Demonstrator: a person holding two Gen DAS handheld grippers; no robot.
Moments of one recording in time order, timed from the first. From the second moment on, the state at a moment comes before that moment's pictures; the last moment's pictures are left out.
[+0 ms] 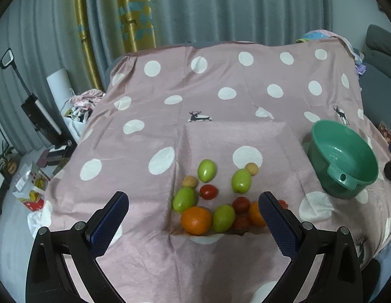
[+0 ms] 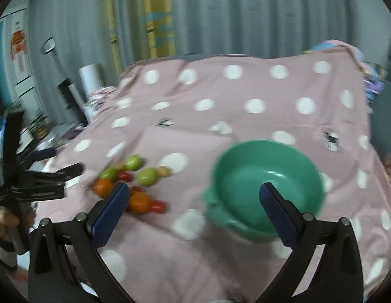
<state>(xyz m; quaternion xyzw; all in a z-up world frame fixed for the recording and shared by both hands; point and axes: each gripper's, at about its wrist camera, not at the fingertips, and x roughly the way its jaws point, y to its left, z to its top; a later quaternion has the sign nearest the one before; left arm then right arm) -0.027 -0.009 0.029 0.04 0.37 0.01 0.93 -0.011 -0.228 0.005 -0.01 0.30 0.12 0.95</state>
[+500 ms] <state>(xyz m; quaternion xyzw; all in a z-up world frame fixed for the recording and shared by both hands) -0.022 0.002 0.019 0.03 0.37 0.00 0.93 0.017 -0.164 -0.028 -0.02 0.36 0.17 0.92</state>
